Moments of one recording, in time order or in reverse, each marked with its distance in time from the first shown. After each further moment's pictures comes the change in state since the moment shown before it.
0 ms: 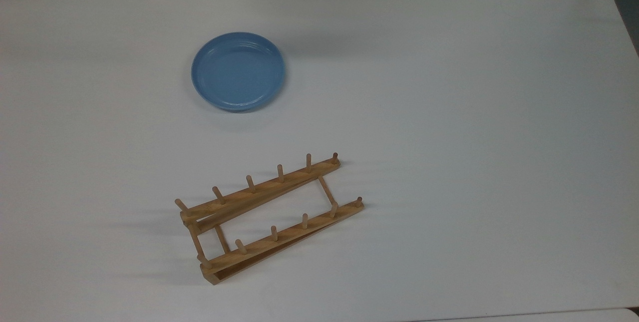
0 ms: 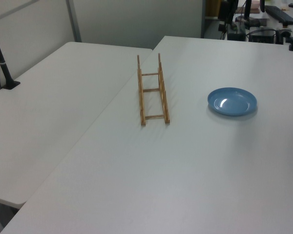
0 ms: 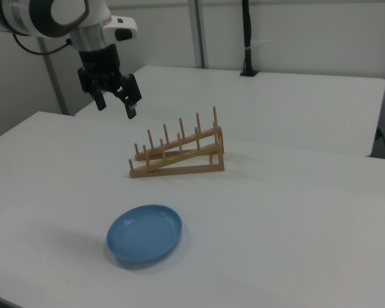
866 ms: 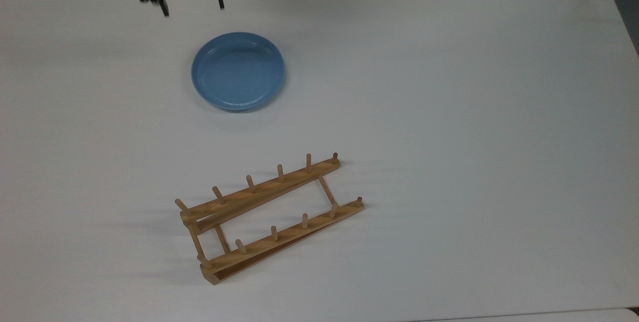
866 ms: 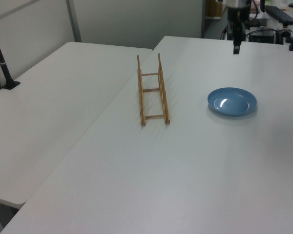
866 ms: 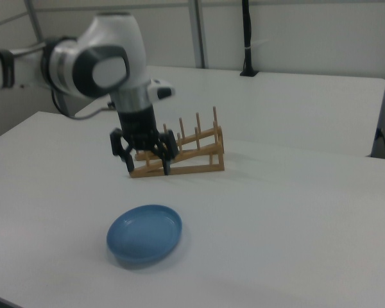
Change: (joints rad) arm -0.109 0.019 -0.010 -0.255 -0.090 0.148 -0.381
